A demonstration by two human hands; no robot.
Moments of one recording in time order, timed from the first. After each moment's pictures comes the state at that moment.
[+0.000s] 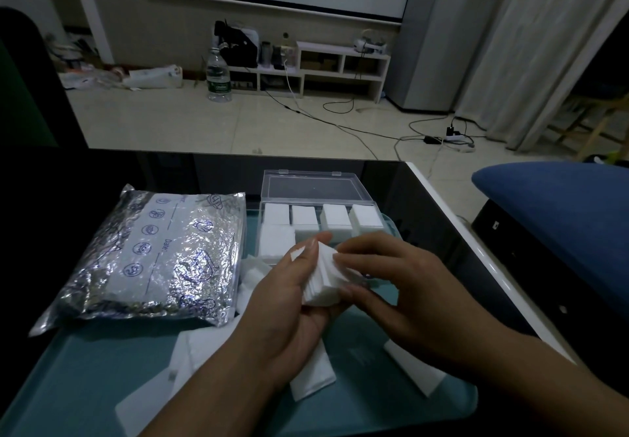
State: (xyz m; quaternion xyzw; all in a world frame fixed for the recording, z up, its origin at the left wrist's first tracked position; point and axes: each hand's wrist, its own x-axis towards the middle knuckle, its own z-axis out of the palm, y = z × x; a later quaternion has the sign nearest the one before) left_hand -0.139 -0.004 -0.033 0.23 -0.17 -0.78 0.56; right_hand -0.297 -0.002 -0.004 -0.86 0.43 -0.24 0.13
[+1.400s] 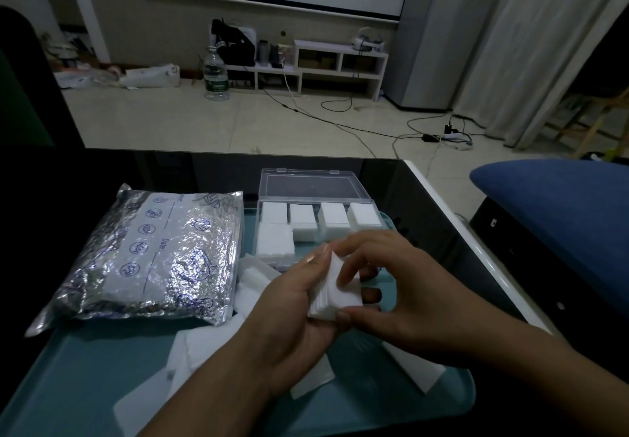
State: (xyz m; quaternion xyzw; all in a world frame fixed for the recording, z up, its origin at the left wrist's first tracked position) left_hand -0.140 -0.002 -0.043 0.22 -0.22 -0.83 0.47; right_hand -0.299 0.000 0.007 -0.85 0.45 -0.21 0.21
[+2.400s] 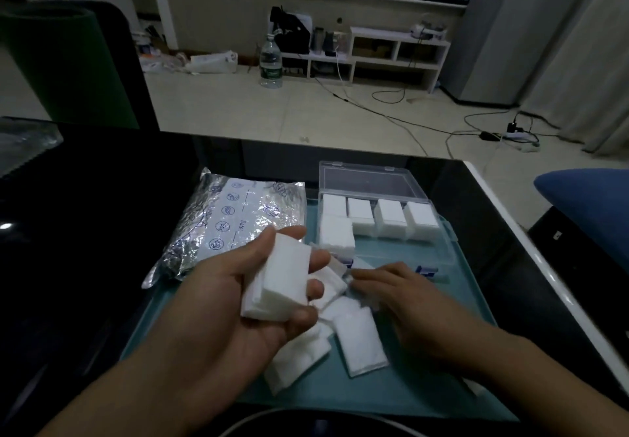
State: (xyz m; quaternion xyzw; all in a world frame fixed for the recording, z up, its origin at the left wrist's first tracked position) left_hand -0.050 0.061 0.030 0.37 -0.14 -0.73 0.56; right_hand -0.263 -0.019 -0.036 -0.89 0.44 0.03 0.10
